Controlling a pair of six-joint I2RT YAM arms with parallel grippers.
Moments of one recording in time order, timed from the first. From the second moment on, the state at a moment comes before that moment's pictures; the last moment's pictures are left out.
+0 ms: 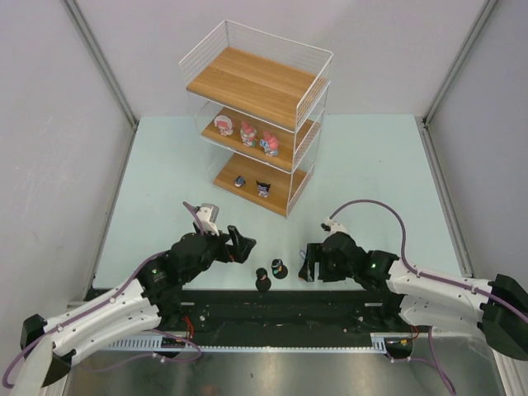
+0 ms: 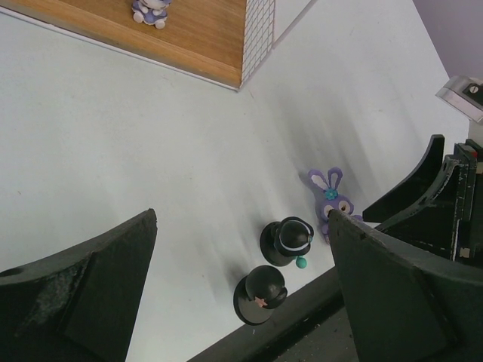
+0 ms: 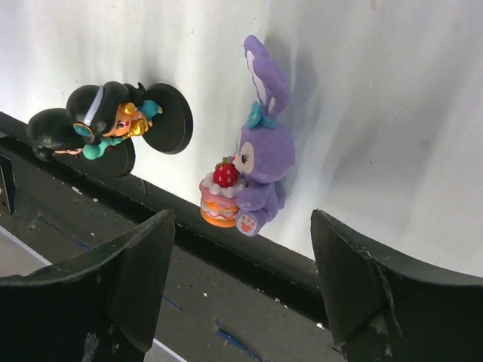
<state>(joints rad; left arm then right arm) -0.93 0.57 0.37 -0.17 -0.29 -0.63 0.99 0.95 0.42 -0.33 0.06 0.88</state>
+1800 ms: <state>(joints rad) -0.93 0.52 0.40 -0.18 -0.26 -0.64 0.93 1.00 0.39 -0.18 -0.08 0.74</state>
